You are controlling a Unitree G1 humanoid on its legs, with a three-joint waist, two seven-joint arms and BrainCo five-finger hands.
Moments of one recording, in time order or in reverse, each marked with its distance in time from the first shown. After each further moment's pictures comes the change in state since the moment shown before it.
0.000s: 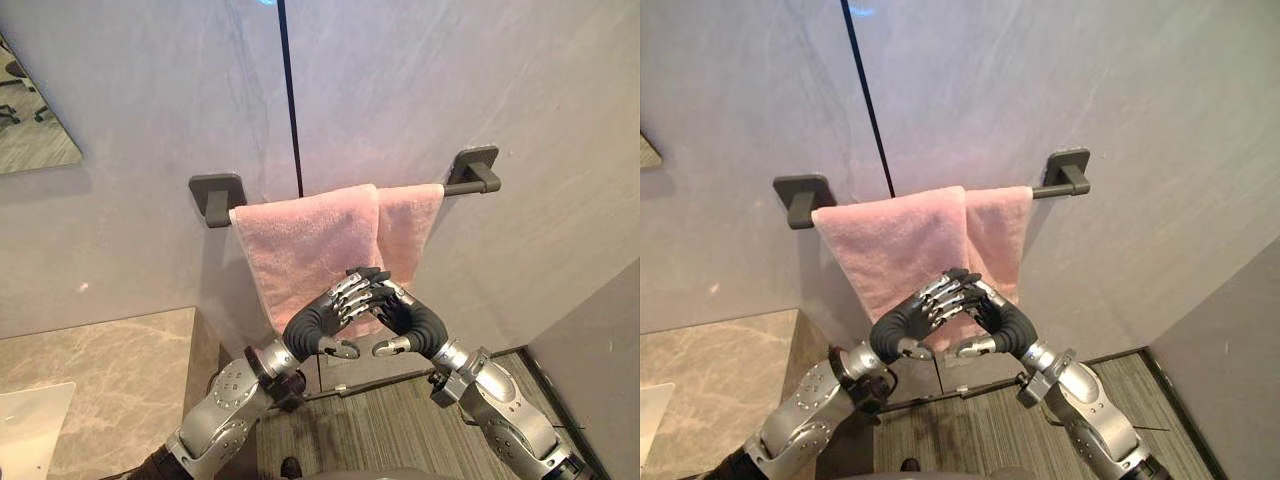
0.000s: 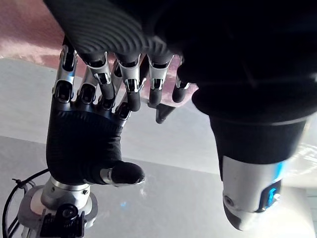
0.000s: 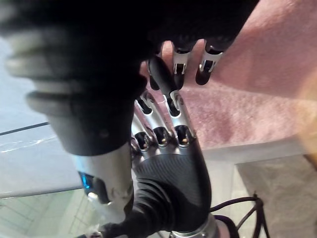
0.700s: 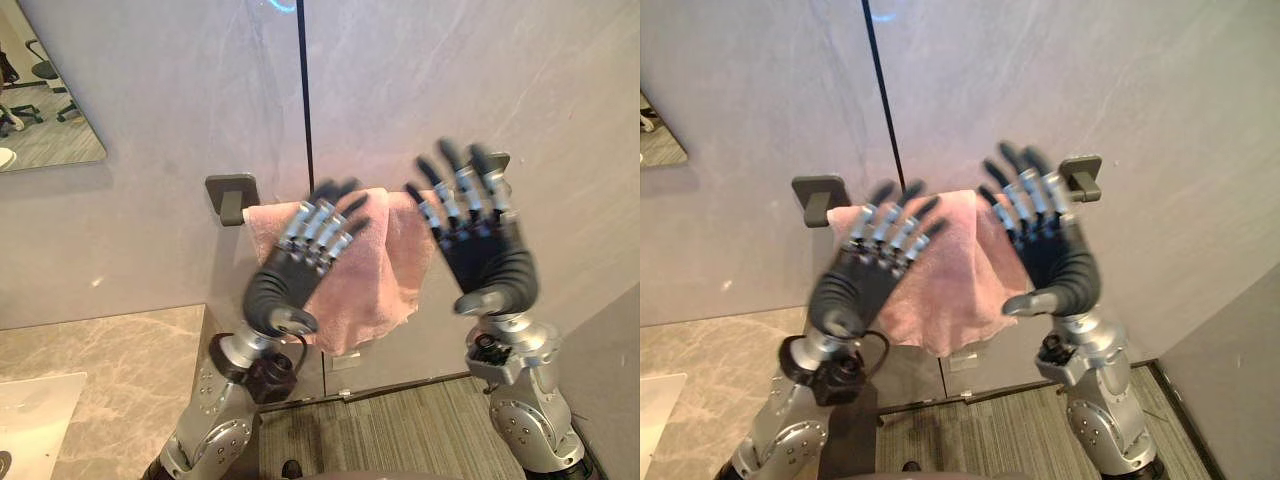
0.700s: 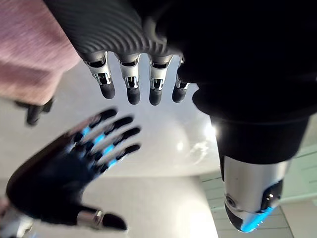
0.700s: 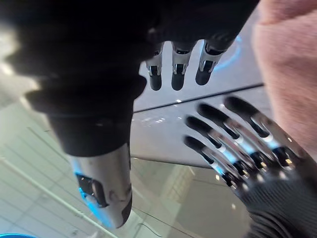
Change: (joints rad) left arm 0.008 -0.039 0.059 -0.297 -0.094 -0.070 0.032; right arm -0.038 0.097 -0.166 -0.363 0.143 -0.105 -0.017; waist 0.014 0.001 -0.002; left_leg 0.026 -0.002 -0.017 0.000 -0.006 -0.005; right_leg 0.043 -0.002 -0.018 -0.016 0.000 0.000
